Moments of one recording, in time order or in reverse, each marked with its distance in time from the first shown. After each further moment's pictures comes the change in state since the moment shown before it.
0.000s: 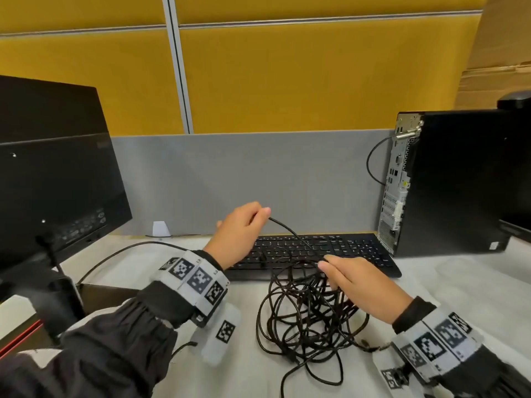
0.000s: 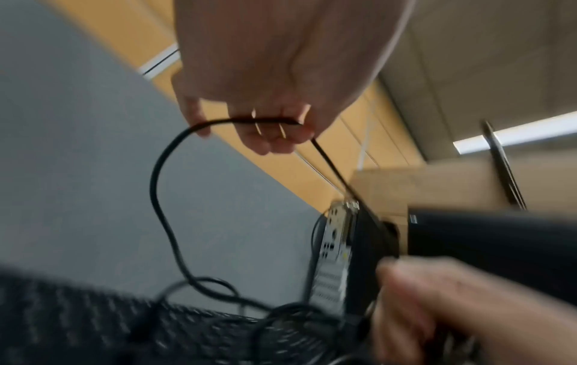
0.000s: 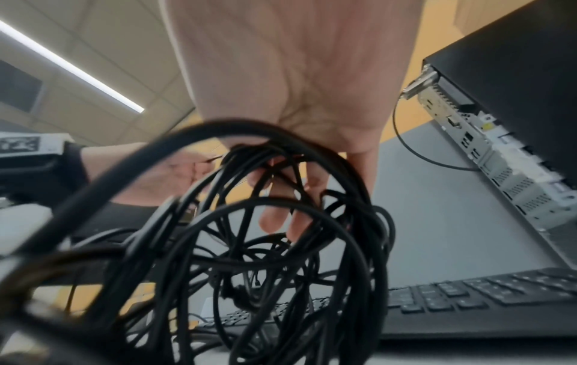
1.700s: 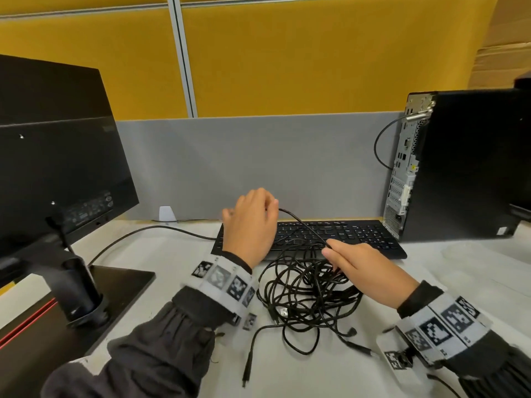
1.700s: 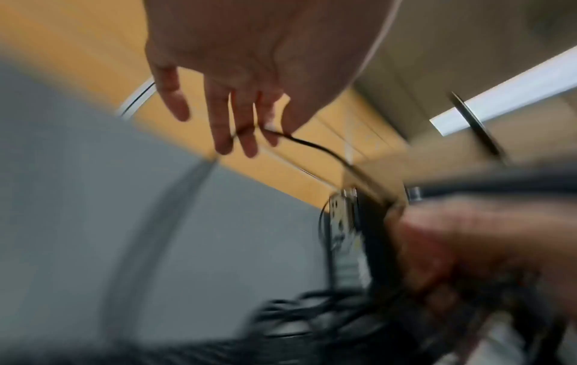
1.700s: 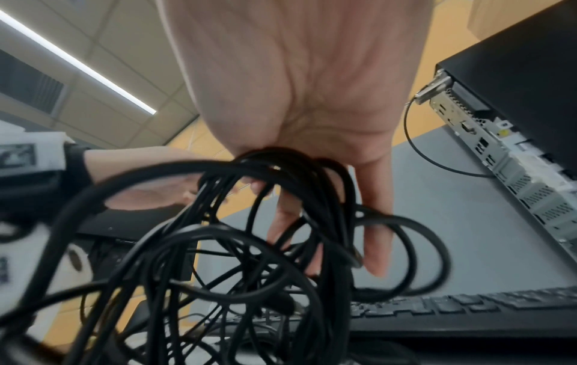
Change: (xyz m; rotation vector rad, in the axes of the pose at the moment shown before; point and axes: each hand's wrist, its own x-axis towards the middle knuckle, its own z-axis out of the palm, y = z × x) left_hand -0.019 0.006 0.022 0.299 0.174 -0.093; right_hand -0.005 -0.008 0.002 0.018 -0.075 0.034
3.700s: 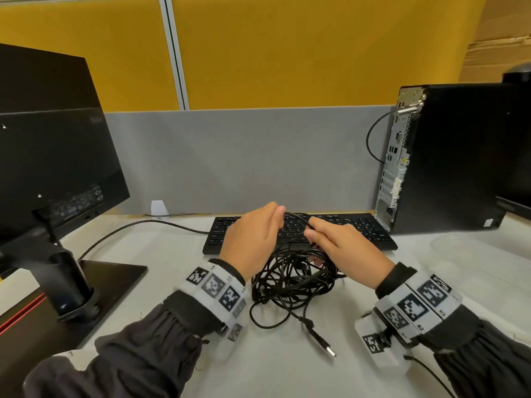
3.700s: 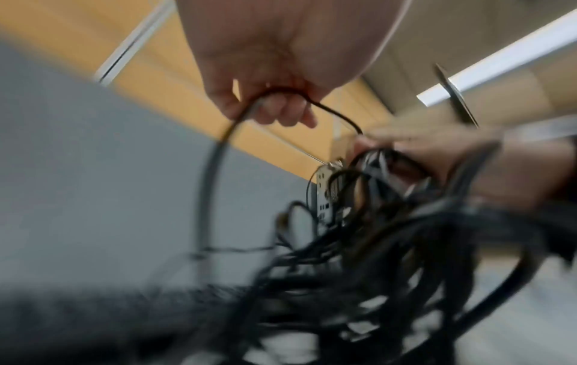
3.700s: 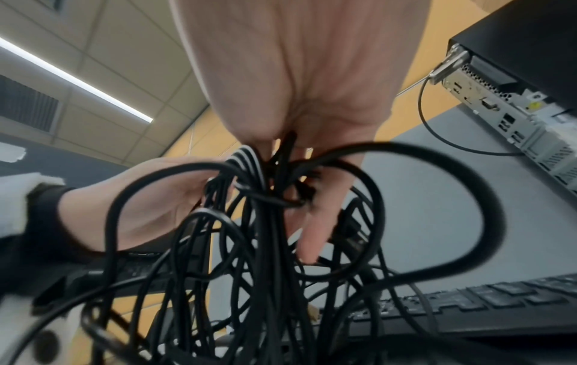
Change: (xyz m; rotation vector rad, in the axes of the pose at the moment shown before) left_hand -0.021 -0.004 0.010 -0.063 -0.051 0.268; right_hand 0.015 -0.010 0.001 0.125 0.119 -0.065
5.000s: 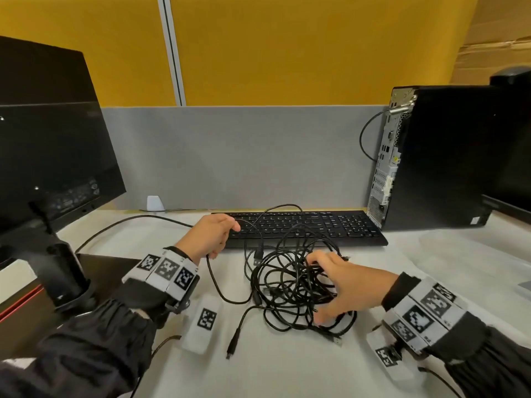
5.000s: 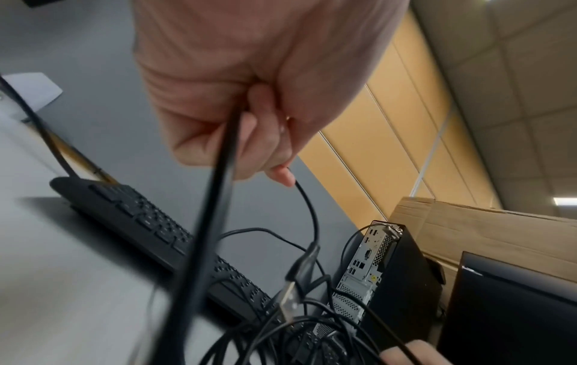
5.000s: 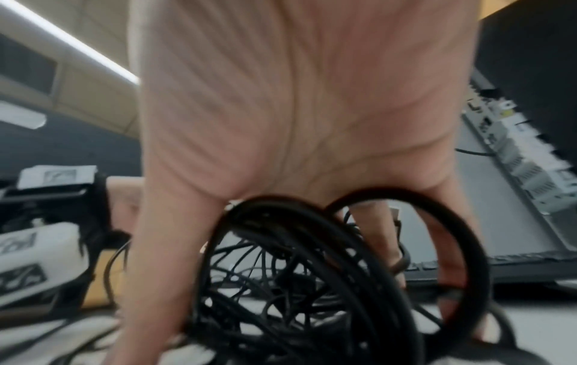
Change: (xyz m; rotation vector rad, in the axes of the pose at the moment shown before) left_hand -0.007 -0.043 -0.032 -0.594 -0.262 -0.682; right_hand -0.033 0.016 0.005 -0.200 -0.595 0.197
